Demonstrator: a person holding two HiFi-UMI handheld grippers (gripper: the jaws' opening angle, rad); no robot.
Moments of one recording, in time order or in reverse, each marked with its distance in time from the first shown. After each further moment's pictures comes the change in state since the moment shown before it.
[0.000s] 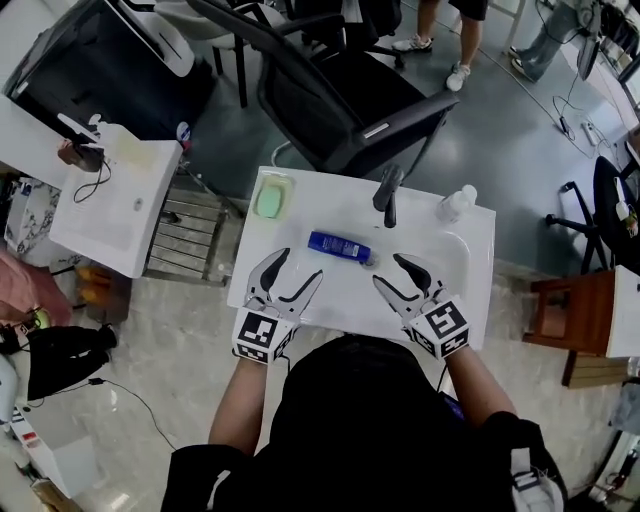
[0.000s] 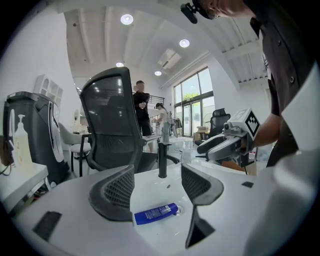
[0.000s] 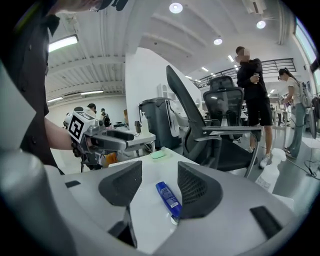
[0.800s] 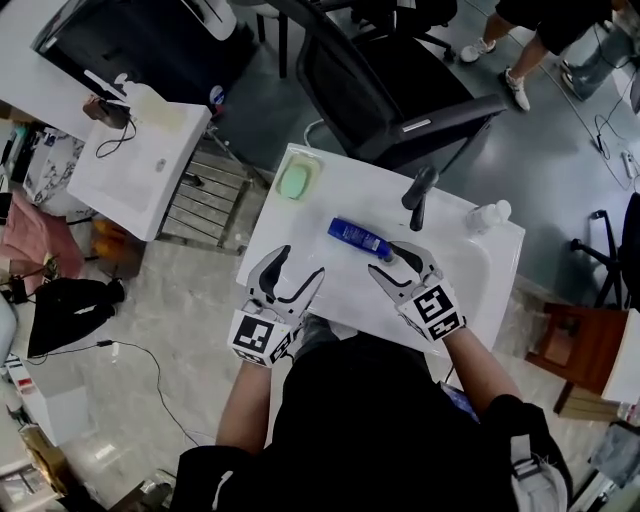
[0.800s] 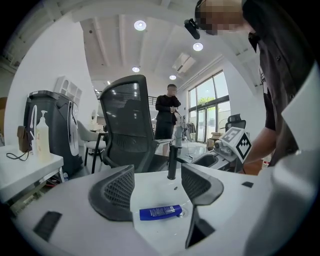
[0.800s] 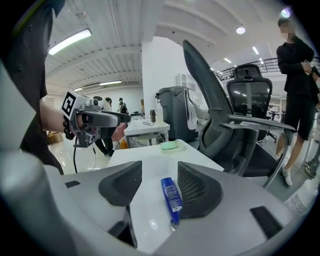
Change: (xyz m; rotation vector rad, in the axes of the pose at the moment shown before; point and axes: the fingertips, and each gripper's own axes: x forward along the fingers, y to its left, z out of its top) left arm -0.028 0.012 -0.003 -0.100 -0.043 0.160; right arm 0.068 0.009 -0.023 -0.133 0.091 0.198
